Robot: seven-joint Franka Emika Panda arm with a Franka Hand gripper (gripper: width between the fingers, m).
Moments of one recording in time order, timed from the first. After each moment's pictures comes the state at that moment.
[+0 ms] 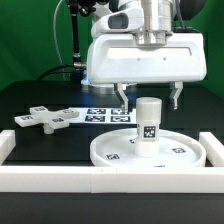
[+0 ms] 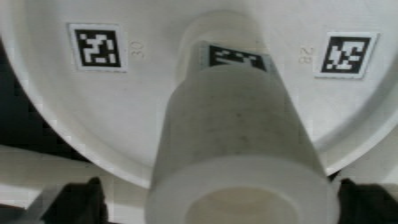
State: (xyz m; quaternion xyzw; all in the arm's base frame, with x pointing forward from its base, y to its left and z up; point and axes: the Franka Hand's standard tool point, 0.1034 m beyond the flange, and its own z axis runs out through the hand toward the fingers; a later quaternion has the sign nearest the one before) arm 0.568 0.030 0.089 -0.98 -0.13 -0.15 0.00
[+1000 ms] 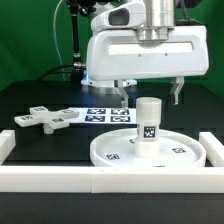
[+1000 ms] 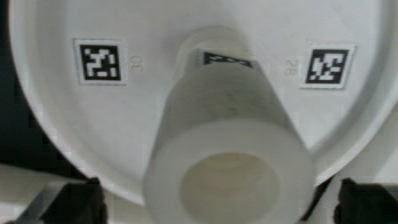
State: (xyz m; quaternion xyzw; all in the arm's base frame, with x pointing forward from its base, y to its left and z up) arm 0.565 0.039 0.095 -0.99 -0.12 -0.04 0.02
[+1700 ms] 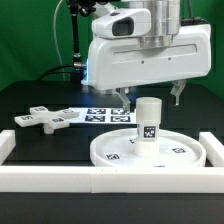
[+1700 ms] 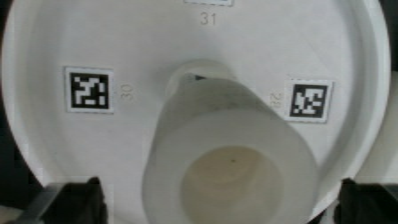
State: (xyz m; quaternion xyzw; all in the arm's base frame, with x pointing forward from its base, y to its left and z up) arm 0.572 0.031 0.087 -0.99 -0.16 0.00 0.03
